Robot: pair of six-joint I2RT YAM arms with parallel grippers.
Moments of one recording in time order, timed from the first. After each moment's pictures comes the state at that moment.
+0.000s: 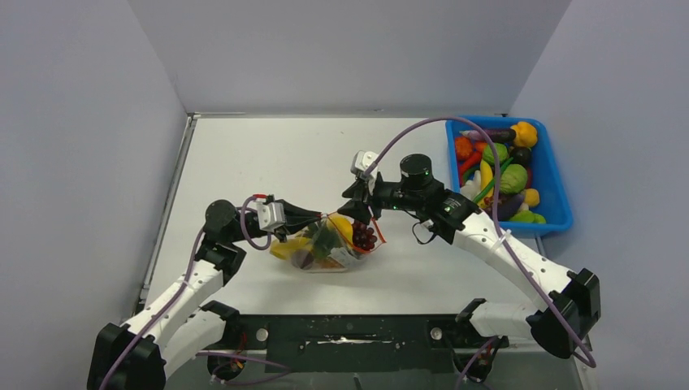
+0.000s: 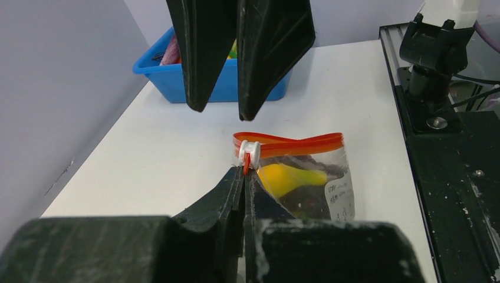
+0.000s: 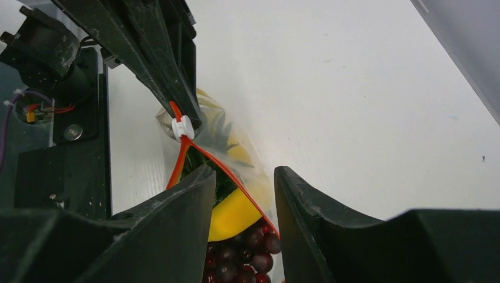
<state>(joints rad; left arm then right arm) -0.40 0.92 0.46 0.62 0.97 0.08 0.70 1.21 1.06 -0.17 -0.57 -0.22</state>
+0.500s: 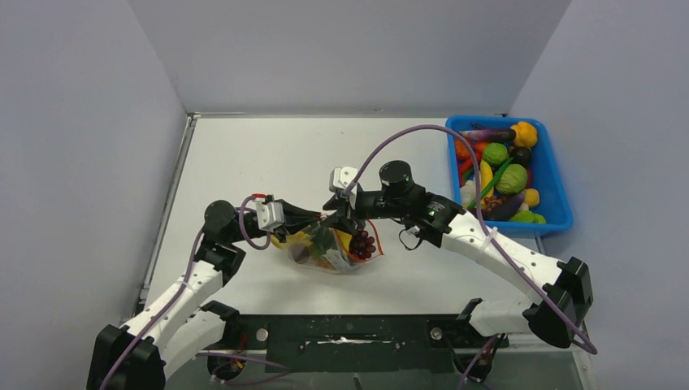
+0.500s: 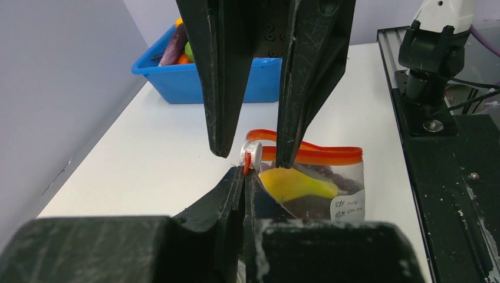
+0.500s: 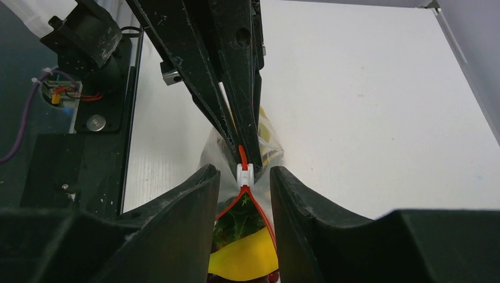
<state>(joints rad) -0.40 0.91 0.46 0.62 0.97 0.06 0.84 1.28 1.11 -0.16 -0.58 -0.32</state>
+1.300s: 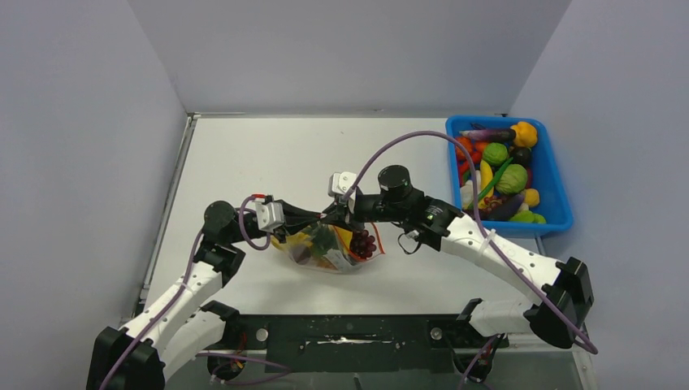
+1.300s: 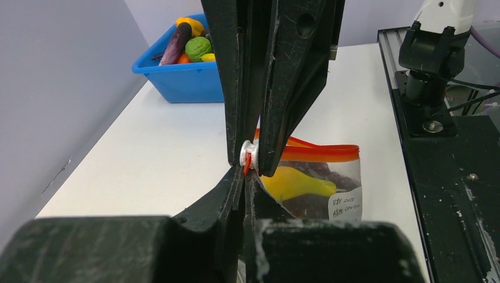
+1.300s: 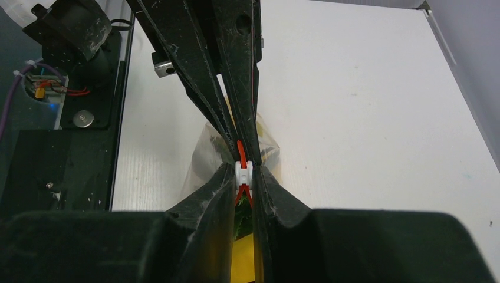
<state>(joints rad) -0.40 0.90 0.46 0.61 0.96 0.06 0.85 1.28 1.08 -0.13 -0.55 -0.34</state>
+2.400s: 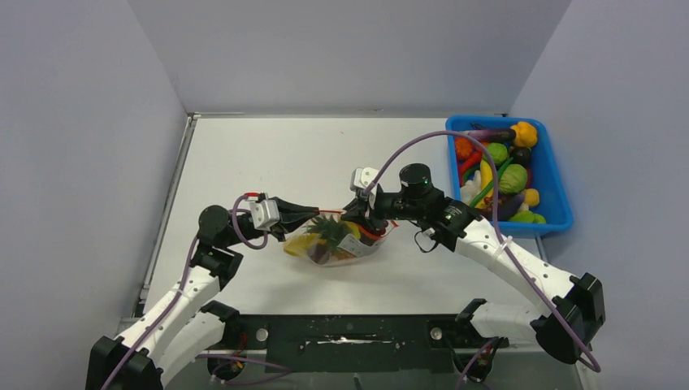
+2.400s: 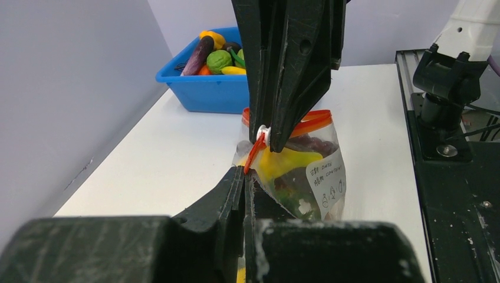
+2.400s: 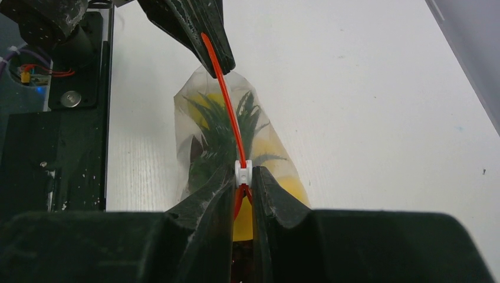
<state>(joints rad) -0.40 0.85 0.46 0.63 0.88 0.01 0.72 1.18 0.99 -0.18 -0.60 -0.36</state>
